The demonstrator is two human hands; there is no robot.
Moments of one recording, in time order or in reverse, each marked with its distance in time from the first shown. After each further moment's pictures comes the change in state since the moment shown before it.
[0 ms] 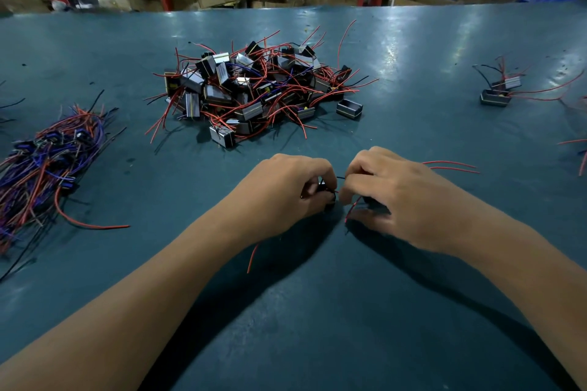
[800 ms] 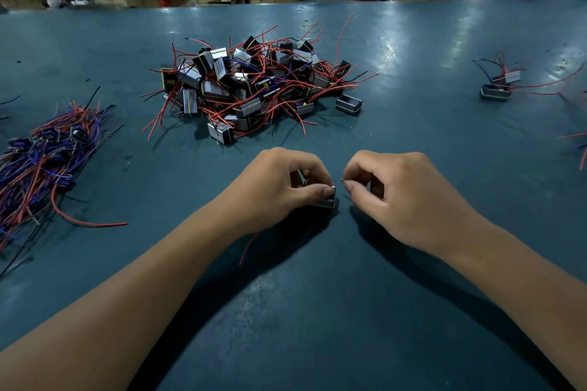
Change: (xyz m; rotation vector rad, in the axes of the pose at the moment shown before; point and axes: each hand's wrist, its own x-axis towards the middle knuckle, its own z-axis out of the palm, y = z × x) left_hand -0.001 -0.017 0.003 -0.314 0.010 -0.045; right_hand 0.003 -0.016 0.008 0.210 0.237 0.296
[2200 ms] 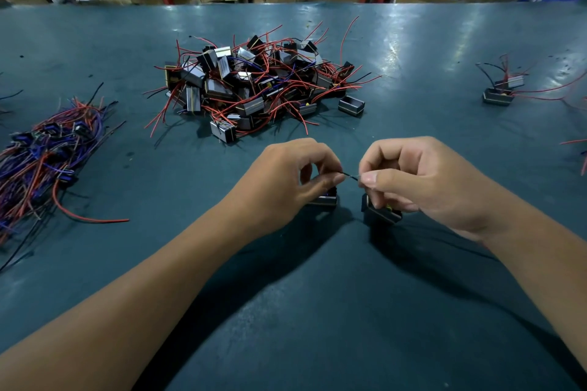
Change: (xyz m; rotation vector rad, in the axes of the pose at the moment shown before) left_hand -0.003 0.014 0.004 0.069 0.132 0.120; right_hand 0.007 0.004 -0.028 0.814 -0.277 0.263
